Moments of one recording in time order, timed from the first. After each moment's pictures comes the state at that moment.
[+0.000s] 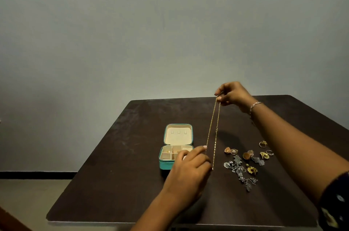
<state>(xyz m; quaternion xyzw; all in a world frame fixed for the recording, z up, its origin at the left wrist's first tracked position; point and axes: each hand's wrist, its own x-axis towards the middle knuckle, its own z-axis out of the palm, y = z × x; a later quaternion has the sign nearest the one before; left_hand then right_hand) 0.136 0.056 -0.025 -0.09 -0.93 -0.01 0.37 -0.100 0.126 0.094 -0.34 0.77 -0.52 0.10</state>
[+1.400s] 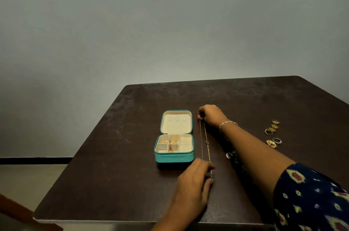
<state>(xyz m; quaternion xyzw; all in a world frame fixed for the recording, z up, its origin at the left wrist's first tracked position) 0.122 0.072 -0.085 0.02 -0.91 -0.28 0.30 -0.114 0.057 -0.036 -0.42 0.89 -0.19 0.07</state>
